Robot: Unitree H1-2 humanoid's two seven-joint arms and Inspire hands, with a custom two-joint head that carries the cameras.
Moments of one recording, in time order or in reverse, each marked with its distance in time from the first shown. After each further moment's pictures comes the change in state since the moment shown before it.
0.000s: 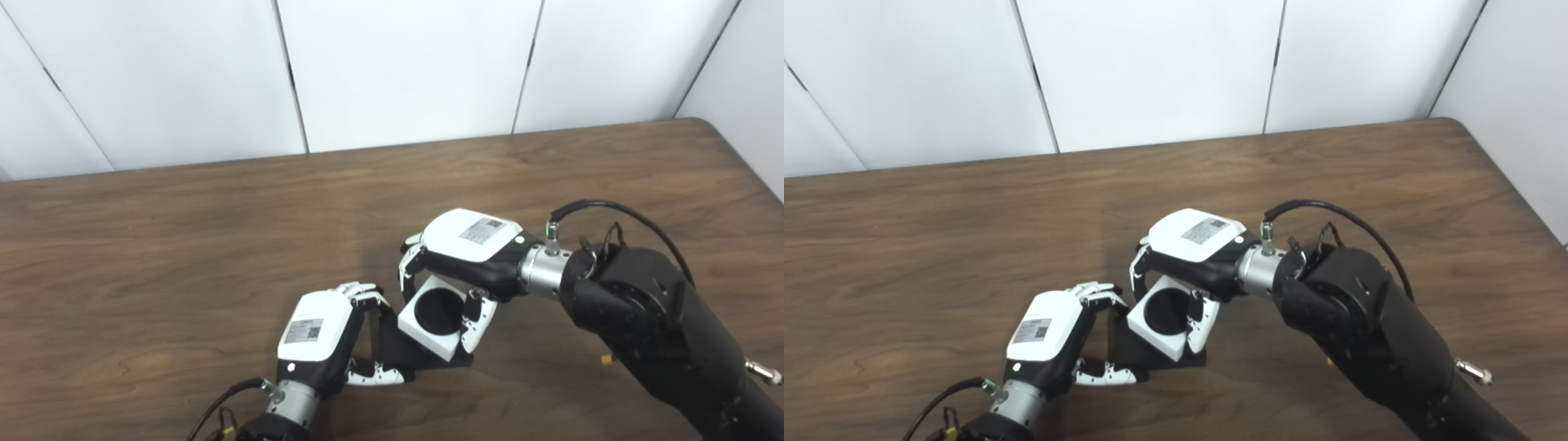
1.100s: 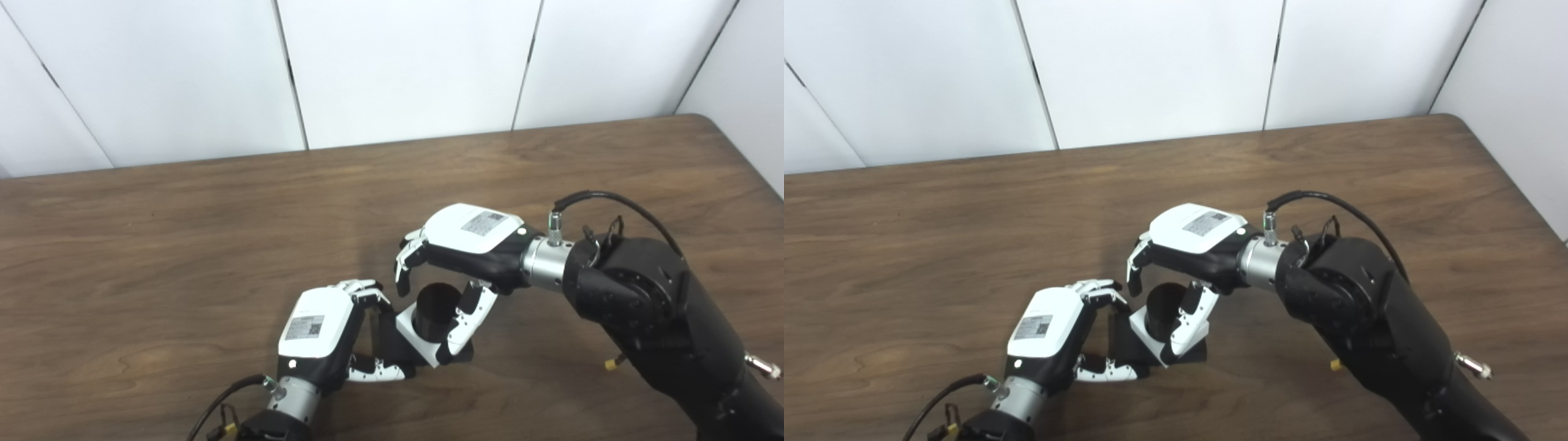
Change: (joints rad) left arm 0.003 -0.007 -0.001 -0.001 0.035 0.001 -0.002; right arm -0.014 0.012 -0.040 0.004 0.029 0.006 0.035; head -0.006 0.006
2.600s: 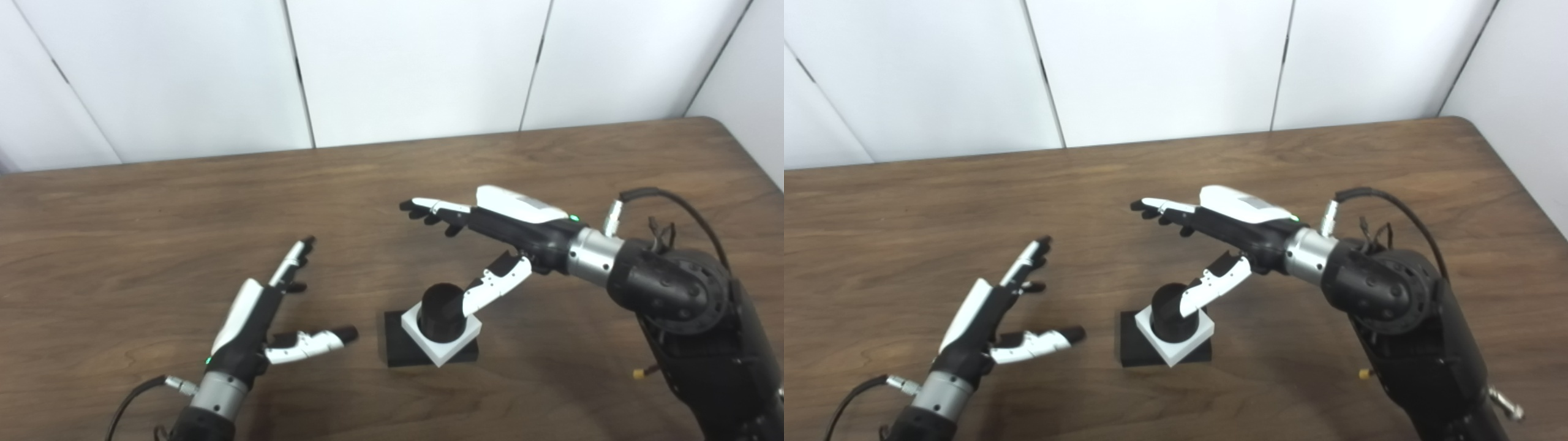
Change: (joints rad) left arm 0.072 -0.033 0.428 -0.097 -0.780 -0.039 -0.087; right arm 0.105 0.057 -0.239 0.036 0.334 0.138 -0.155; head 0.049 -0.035
